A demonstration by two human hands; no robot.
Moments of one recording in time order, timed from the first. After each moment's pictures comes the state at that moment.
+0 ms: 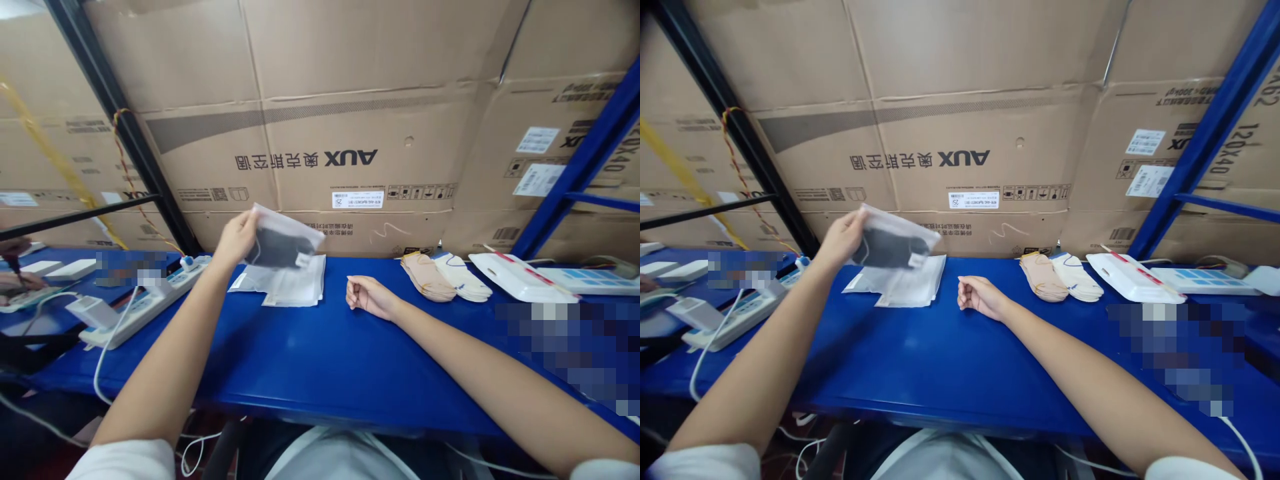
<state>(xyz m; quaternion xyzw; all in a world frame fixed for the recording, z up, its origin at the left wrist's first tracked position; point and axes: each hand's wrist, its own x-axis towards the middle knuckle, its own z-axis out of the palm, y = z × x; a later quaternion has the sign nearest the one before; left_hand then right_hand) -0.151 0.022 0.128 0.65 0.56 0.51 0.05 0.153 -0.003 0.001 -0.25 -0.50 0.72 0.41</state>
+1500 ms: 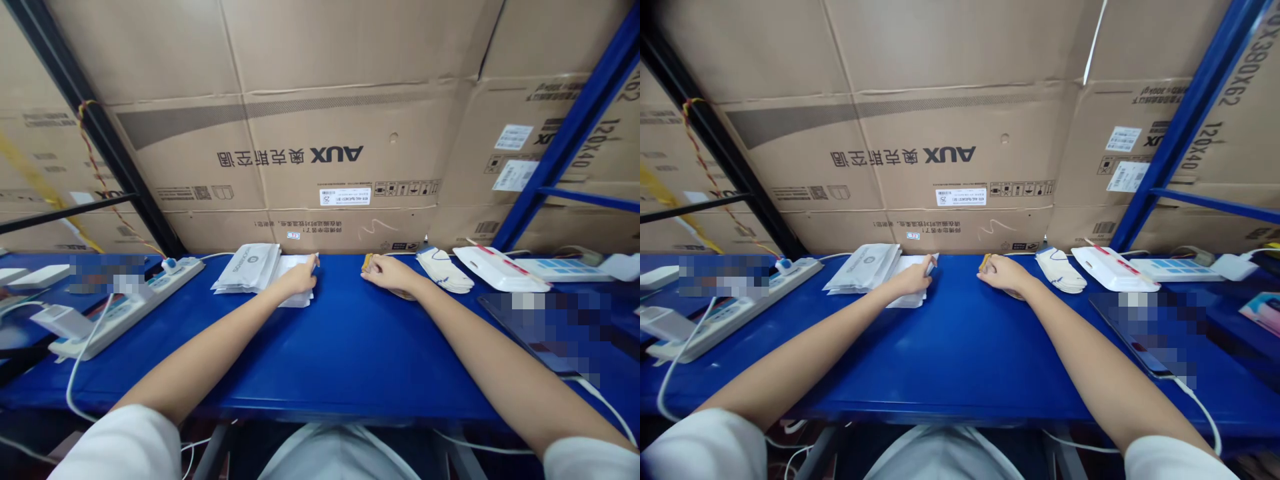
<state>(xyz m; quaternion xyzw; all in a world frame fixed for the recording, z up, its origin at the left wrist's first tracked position) -0.043 0.040 0.031 0.81 0.56 0.11 0.15 0.234 0.021 0.032 -0.56 -0.81 0.06 0.17</state>
